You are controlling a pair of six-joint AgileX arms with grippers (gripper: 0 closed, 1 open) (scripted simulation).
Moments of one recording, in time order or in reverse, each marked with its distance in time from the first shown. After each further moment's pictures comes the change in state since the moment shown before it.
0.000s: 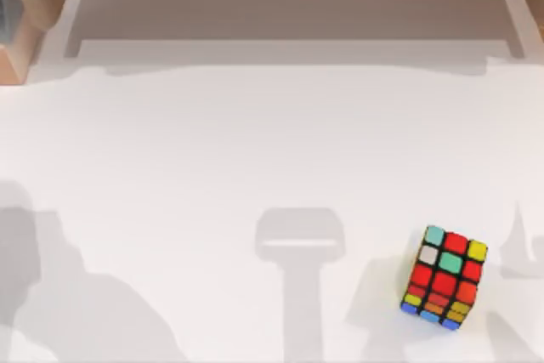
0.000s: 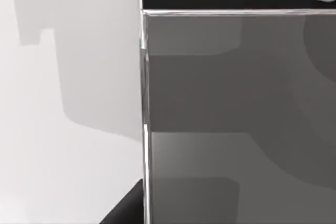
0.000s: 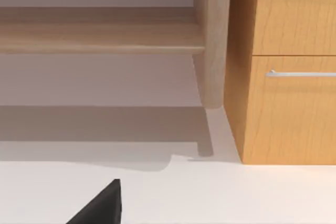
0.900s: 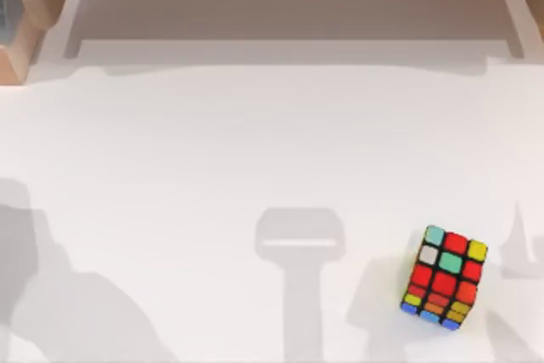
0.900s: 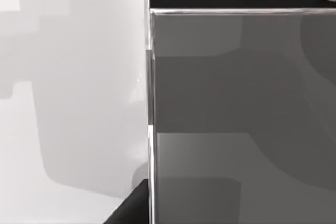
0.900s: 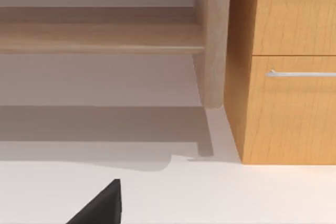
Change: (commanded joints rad) left arm 0.002 0.053 -0.043 0.085 -0.002 0.000; right arm 0.000 0.000 0.000 0.000 0.000 0.000
